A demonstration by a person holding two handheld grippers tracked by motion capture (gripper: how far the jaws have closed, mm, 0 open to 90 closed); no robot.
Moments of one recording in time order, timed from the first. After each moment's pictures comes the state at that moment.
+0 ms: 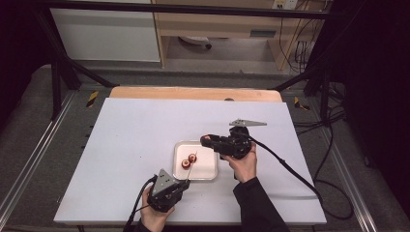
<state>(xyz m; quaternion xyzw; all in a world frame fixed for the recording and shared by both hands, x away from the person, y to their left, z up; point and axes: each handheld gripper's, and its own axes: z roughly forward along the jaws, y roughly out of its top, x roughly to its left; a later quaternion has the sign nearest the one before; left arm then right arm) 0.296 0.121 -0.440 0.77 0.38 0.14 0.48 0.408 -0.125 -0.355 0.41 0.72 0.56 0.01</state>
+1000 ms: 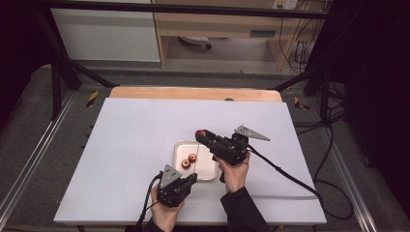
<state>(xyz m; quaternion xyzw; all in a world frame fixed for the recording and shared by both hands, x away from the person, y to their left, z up) 0.302 0.096 -0.432 0.73 0.44 0.14 0.51 0.389 -0.113 -0.367 0.40 0.61 0.68 0.02</state>
